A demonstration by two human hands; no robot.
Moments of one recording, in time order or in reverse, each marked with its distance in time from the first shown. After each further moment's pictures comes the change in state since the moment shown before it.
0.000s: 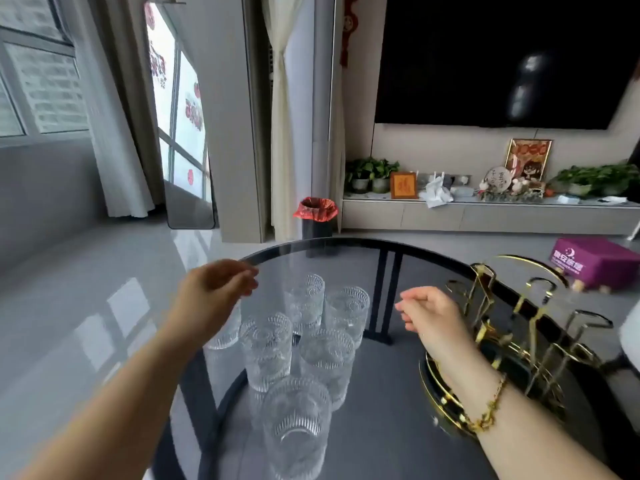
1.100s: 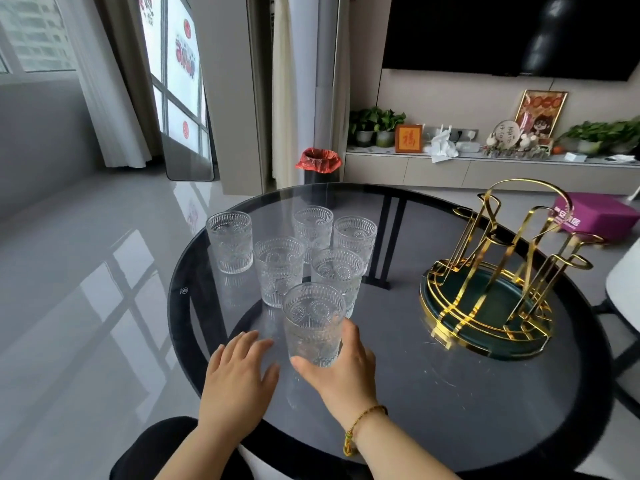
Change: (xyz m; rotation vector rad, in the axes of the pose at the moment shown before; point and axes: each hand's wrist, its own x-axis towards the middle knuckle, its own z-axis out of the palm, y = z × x) left_hand -0.164 -0.110 0.037 0.739 -0.228 -0.098; right_hand -0.138 0.085 0.099 -0.282 -0.114 -0.024
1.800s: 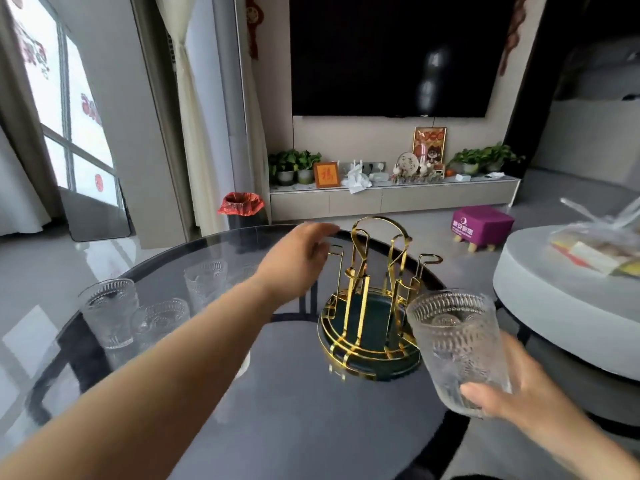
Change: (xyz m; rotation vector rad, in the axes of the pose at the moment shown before) left_hand 0.099 0.253 -0.084 -0.510 -0.080 0.606; right_hand -0.038 0.035 -0.301 0.183 0.041 0.006
